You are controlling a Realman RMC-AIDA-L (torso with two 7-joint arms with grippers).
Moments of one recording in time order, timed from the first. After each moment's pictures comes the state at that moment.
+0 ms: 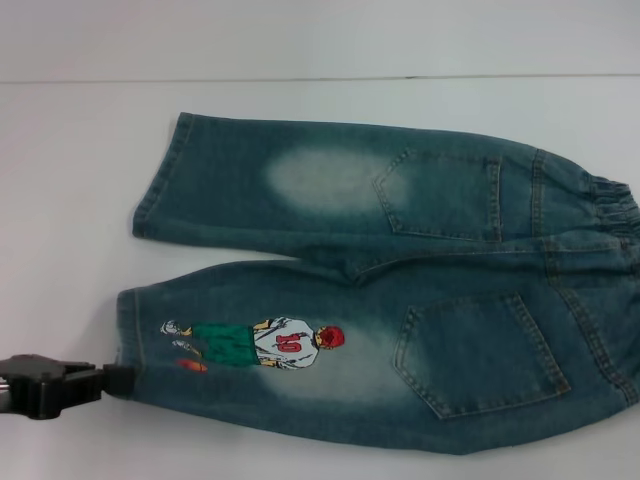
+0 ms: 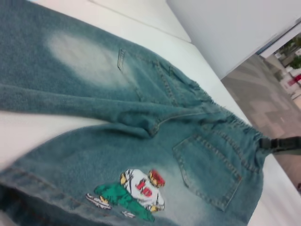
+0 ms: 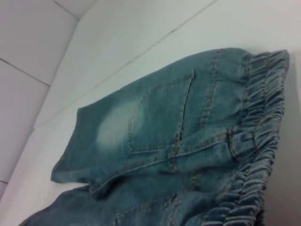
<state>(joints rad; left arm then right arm) -0.31 -2.15 0.48 1.14 2.30 1.99 -2.03 0.28 1.88 -0.32 -0.61 -2.25 -1.67 1.99</state>
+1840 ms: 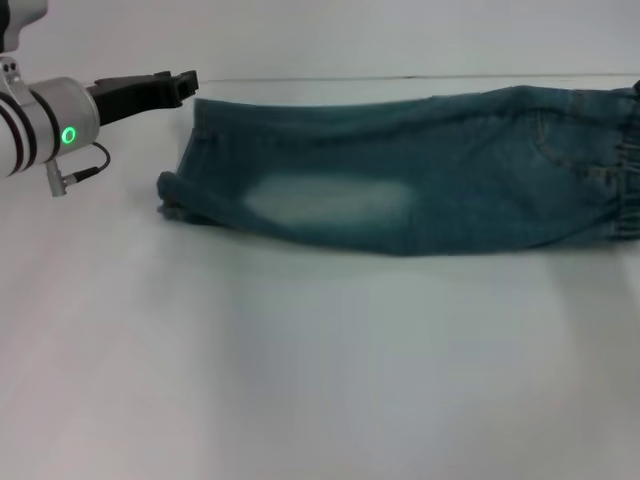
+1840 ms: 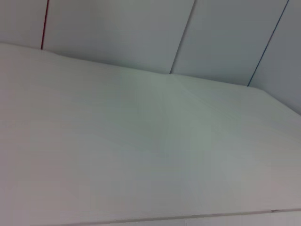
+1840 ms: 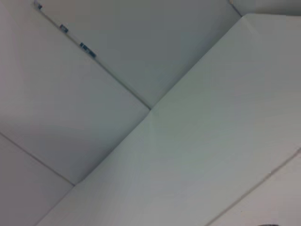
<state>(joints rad) -0.78 -2.16 0.60 0.63 2.11 0.75 -1.85 0.59 2.03 -0.19 -0.37 -1.75 -0.89 1.74</state>
